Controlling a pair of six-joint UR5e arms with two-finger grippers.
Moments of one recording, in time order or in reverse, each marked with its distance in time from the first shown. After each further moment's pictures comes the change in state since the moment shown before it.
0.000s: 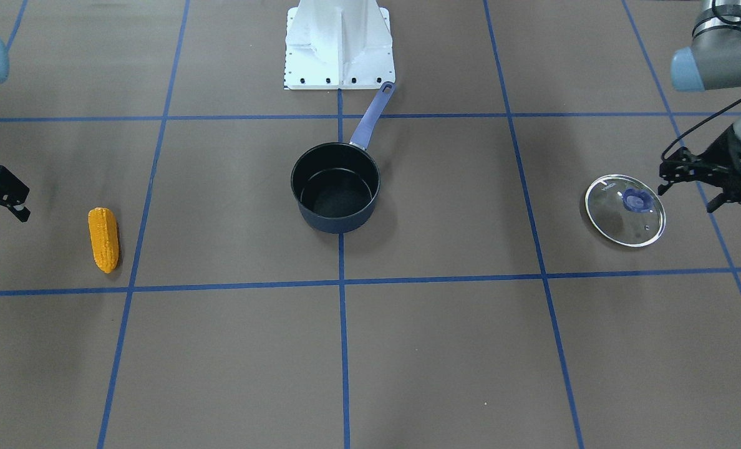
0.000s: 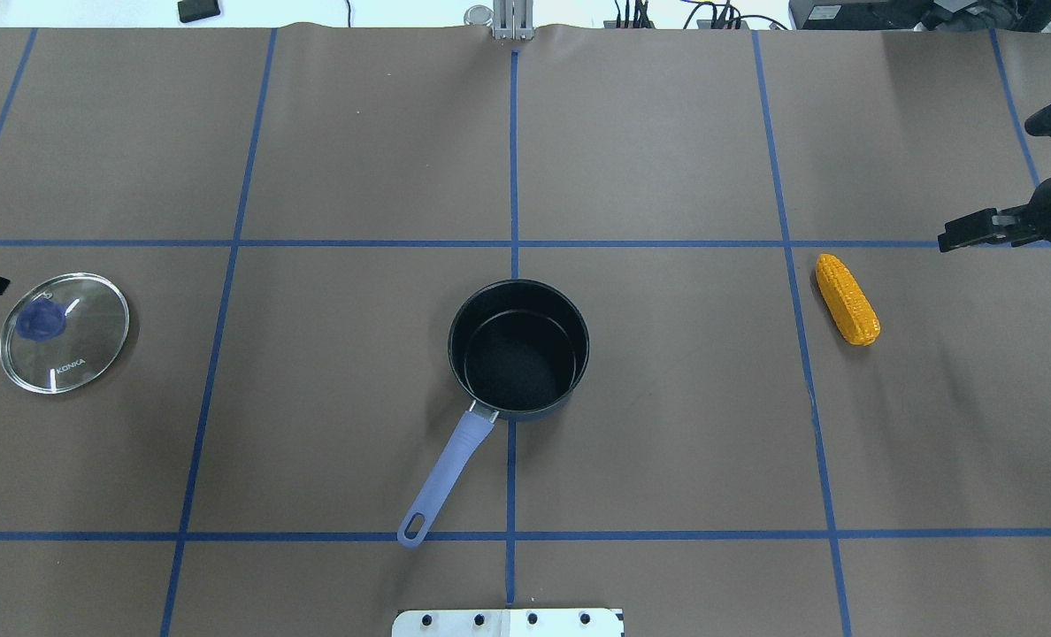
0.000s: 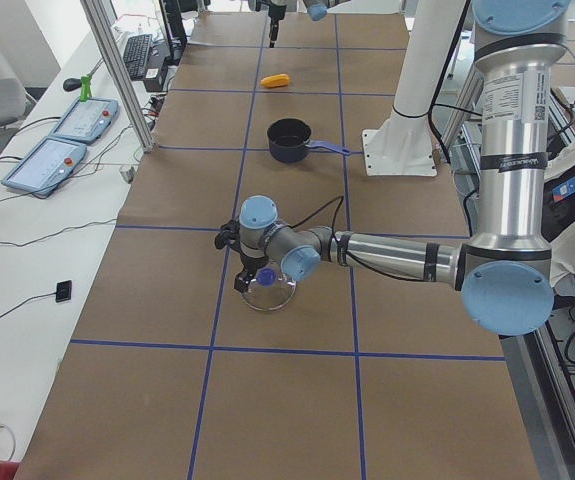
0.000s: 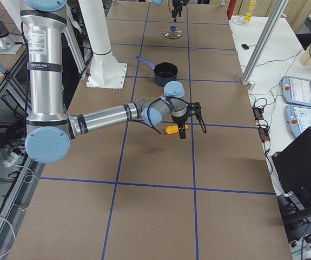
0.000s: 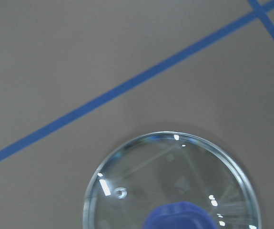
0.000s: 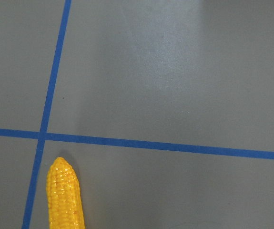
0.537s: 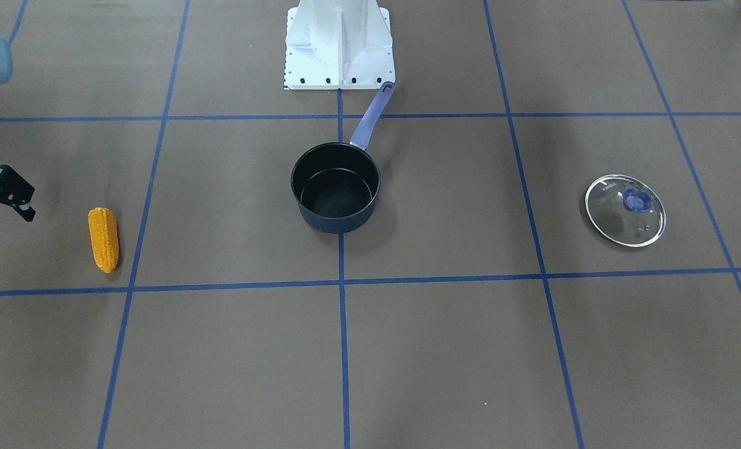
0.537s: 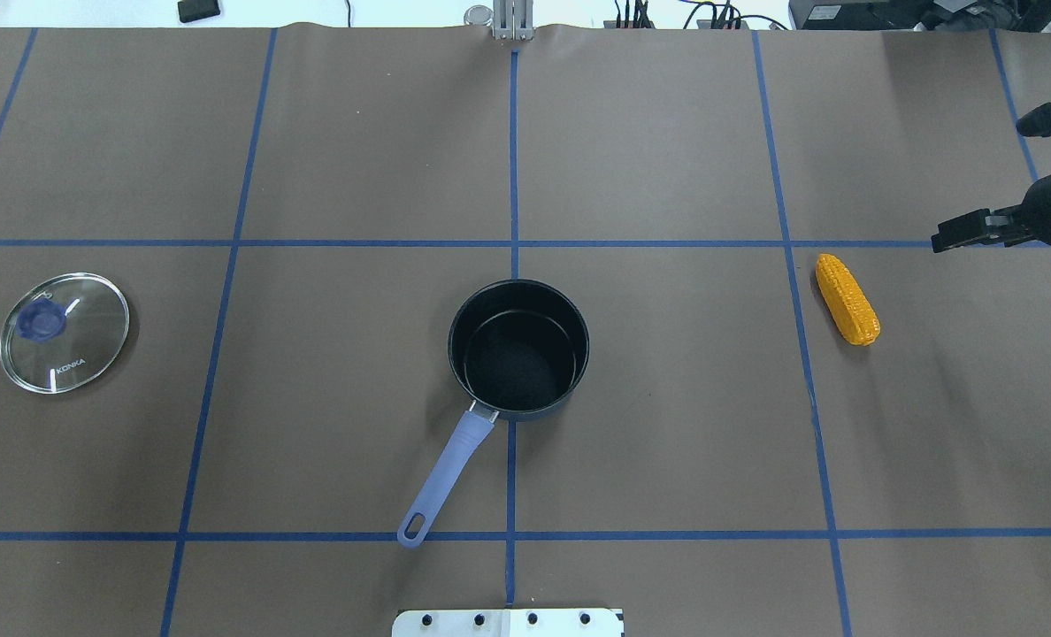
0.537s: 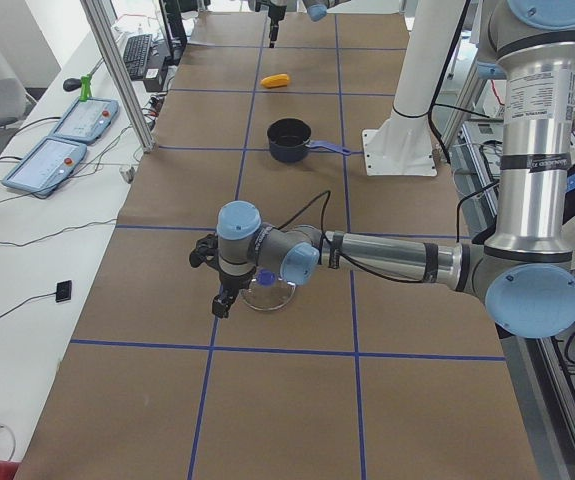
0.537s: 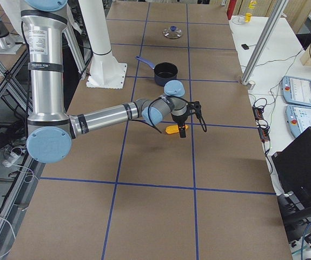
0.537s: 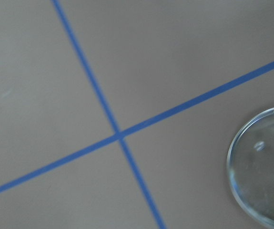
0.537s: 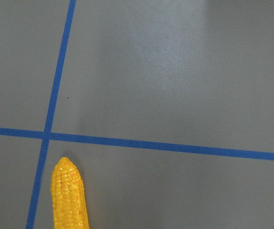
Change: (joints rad) left arm -0.311 -0.027 0.027 0.386 -0.023 0.342; right arm -0.017 0.008 0.003 0.012 0.003 0.000
